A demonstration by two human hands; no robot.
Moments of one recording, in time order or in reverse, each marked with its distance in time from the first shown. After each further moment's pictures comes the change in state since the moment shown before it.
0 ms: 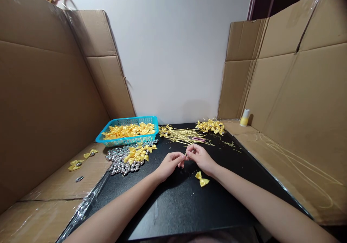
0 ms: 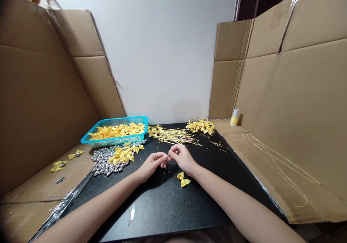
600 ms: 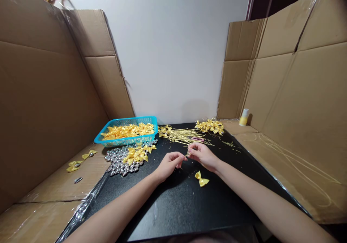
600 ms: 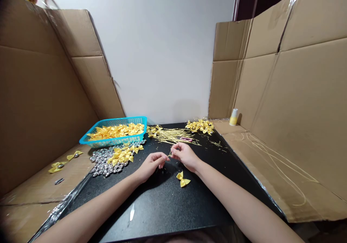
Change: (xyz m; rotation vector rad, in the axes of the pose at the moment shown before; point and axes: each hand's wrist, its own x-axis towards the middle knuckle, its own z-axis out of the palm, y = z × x) left_hand -0.001 0.005 0.002 0.052 0.048 -0.033; right_hand 0.005 -0.008 -0.012 0.104 0.009 0.120
